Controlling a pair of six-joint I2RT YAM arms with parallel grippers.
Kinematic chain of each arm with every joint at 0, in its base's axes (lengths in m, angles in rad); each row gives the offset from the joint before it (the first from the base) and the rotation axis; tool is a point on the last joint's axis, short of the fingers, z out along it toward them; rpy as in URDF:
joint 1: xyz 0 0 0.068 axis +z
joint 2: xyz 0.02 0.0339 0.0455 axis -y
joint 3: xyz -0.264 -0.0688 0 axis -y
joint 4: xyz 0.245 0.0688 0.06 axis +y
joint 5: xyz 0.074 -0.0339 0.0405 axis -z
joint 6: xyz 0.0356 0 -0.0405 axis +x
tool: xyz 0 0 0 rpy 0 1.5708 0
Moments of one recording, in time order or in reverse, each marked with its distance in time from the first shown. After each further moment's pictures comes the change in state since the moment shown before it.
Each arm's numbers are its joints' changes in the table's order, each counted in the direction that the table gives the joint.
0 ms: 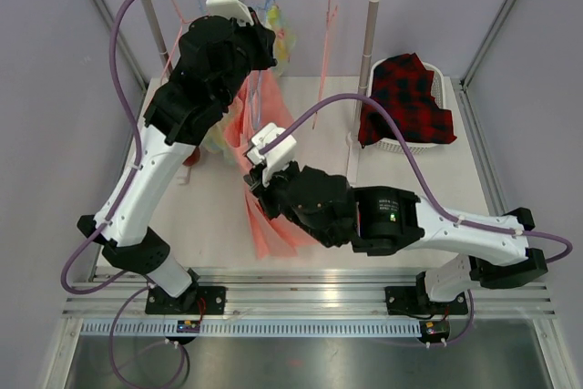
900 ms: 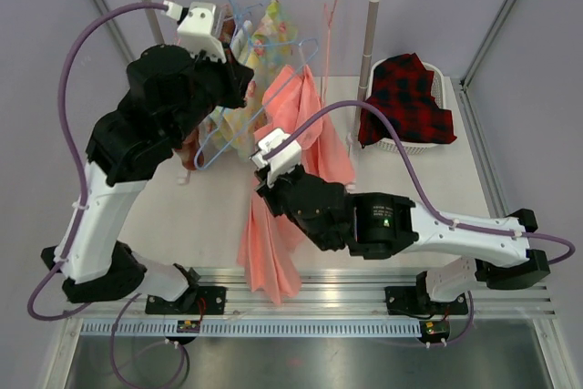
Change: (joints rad) left arm -0.068 0.174 0.013 0.291 0.075 0.084; right arm 0.008 0.047 -0.163 -0.095 0.142 -0.034
